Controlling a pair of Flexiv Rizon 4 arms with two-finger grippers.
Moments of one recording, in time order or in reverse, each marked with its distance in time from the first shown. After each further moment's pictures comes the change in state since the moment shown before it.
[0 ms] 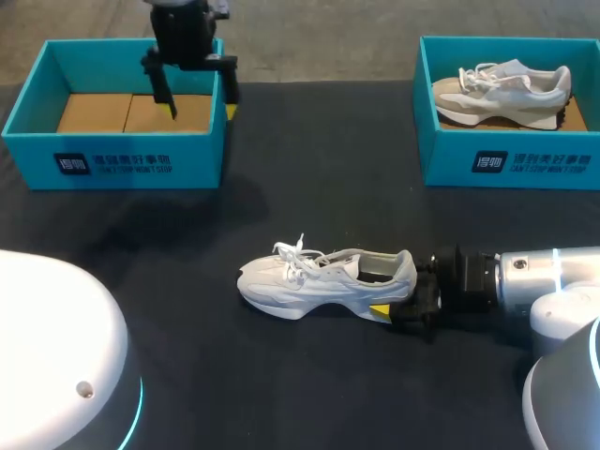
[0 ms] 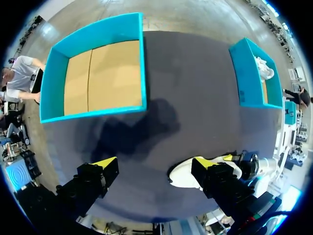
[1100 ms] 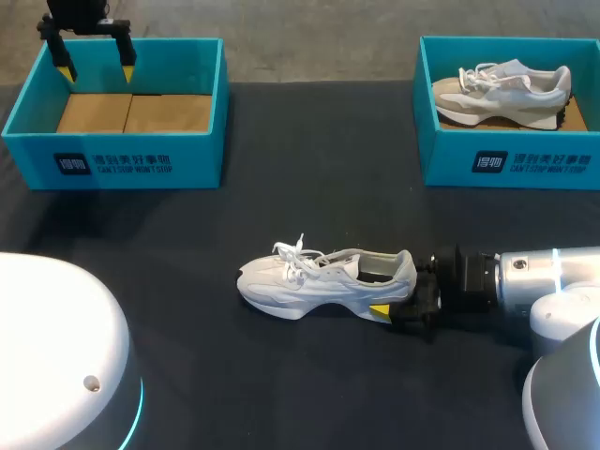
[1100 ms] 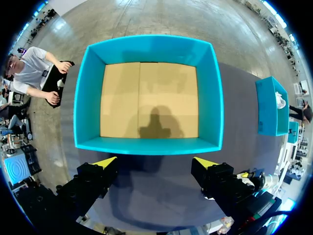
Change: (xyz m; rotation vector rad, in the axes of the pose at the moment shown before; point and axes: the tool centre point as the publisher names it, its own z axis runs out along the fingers) left arm -0.178 -0.076 -0.024 0.070 -0.028 -0.099; right arm 0.000 0.000 0.000 -0.001 0.000 0.000
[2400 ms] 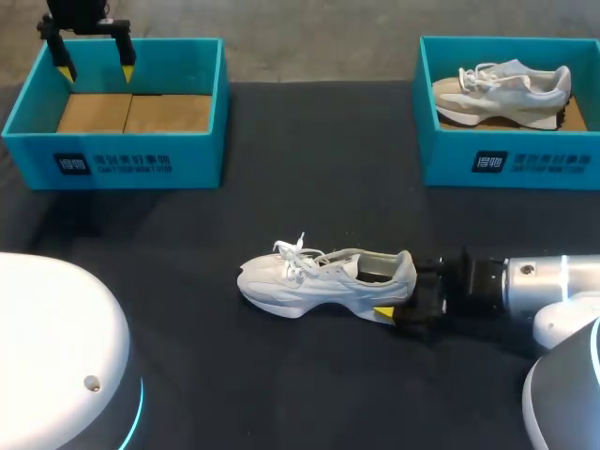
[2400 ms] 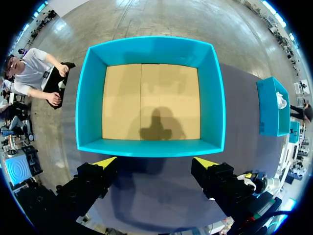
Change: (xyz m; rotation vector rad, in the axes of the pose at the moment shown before) left arm -0.007 -0.004 0.001 0.014 -0.015 0.008; right arm 0.001 -0.001 -0.010 0.015 -0.057 0.024
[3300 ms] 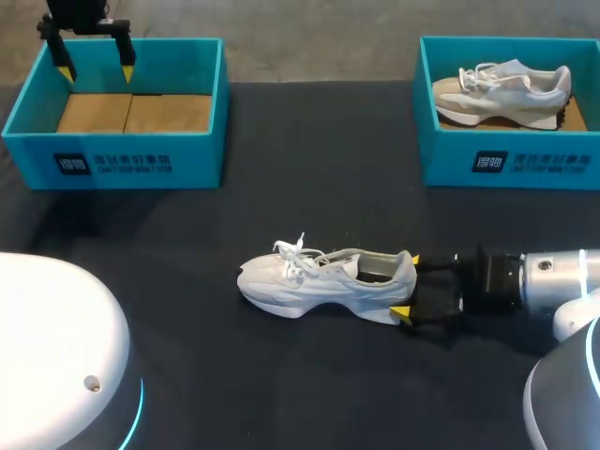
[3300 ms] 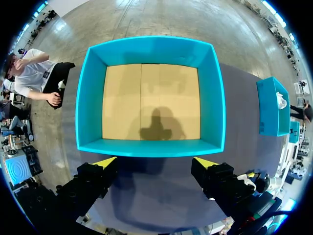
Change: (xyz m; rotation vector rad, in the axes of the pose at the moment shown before) left arm 0.000 0.000 0.000 0.000 0.000 0.000; right arm -0.006 -0.003 -0.024 0.028 0.003 -0.022
